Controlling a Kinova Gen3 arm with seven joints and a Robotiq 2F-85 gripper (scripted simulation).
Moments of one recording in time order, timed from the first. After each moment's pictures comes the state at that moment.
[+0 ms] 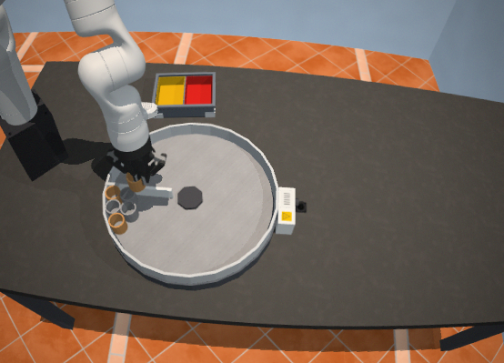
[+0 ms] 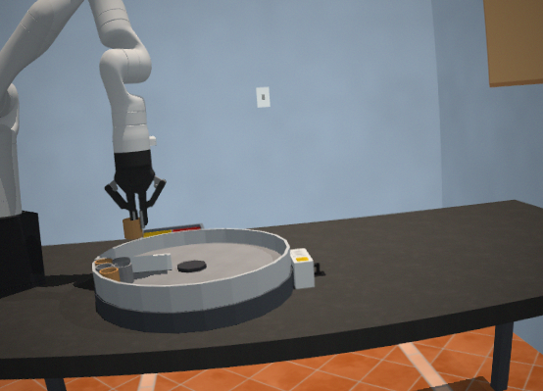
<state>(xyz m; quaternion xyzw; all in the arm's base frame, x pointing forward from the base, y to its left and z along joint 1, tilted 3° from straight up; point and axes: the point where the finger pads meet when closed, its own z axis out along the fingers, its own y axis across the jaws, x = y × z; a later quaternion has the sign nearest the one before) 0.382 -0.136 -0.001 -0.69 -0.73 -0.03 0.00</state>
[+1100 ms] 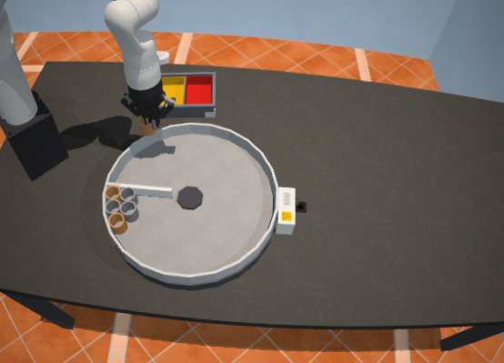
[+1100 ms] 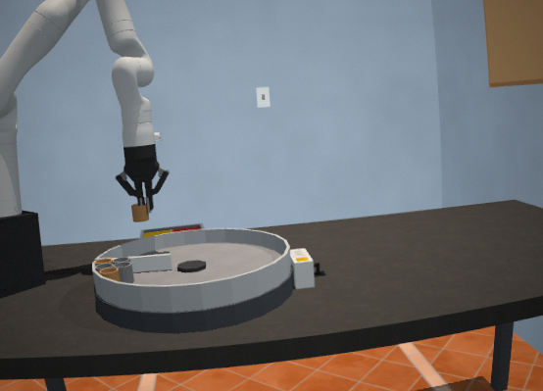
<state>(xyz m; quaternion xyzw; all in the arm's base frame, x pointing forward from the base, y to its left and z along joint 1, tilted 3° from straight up) 0.365 0.020 0.008 -0.70 -0.71 -0.03 0.00</state>
